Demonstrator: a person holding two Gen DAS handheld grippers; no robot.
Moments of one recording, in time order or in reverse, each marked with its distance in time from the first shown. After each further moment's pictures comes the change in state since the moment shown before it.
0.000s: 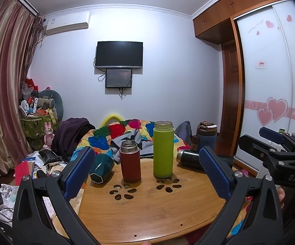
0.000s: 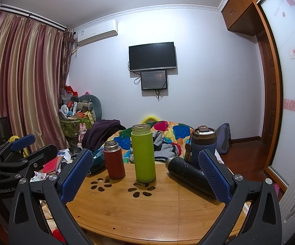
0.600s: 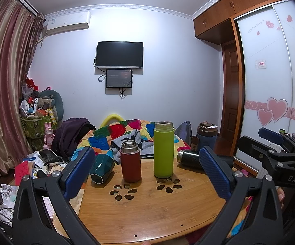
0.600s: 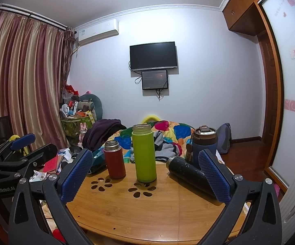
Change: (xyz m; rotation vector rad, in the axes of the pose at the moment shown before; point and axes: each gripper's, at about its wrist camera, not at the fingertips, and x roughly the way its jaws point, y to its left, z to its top) left arm 0.000 0.000 0.000 0.000 0.000 0.000; right arm -0.002 0.003 0.000 -0.006 0.000 0.005
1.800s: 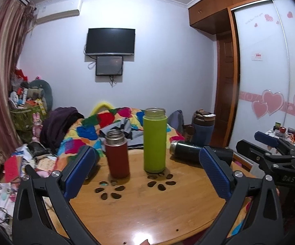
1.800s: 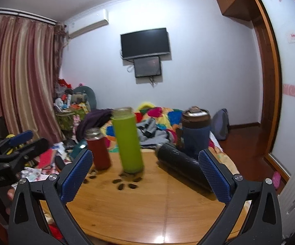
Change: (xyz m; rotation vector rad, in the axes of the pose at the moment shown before) left arm 0.054 -0.002 -0.009 -0.015 0.096 -0.083; right arm 0.036 -0.045 -0.020 0.054 0.104 -0.036
